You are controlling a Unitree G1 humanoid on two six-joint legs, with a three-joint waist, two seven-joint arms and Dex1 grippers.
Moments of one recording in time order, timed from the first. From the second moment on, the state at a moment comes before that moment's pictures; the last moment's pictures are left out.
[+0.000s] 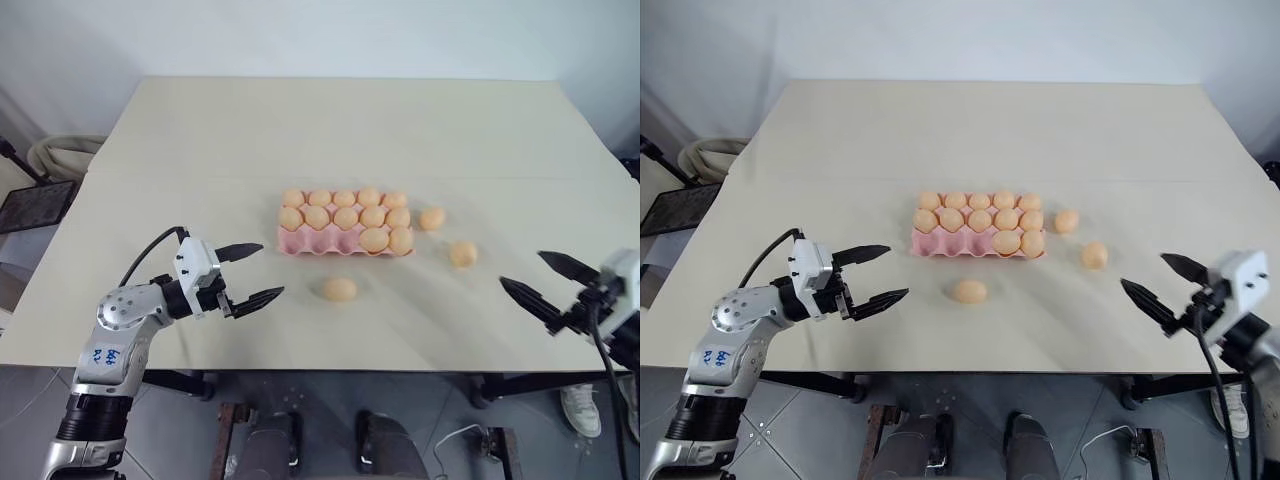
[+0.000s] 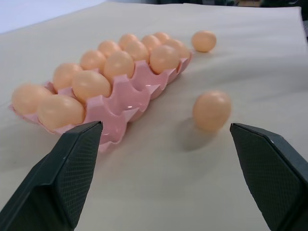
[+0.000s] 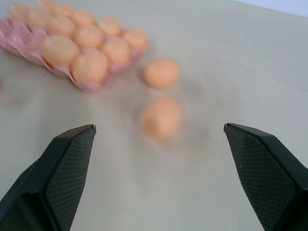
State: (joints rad) left arm -0.27 0.58 0.07 -0.05 -0.41 0.13 -0.95; right arm 0.16 -0.66 -0.62 -0.21 0.52 0.32 0.91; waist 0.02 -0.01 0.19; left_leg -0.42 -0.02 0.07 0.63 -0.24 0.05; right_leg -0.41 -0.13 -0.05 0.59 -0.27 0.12
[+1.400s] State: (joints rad) left arm -0.04 0.59 0.20 -0.26 -0.43 0.17 -0.83; right arm -0.49 -0.60 -0.13 0.20 0.43 0.36 0.97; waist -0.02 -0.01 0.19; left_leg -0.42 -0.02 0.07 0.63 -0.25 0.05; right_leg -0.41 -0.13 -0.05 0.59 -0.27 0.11
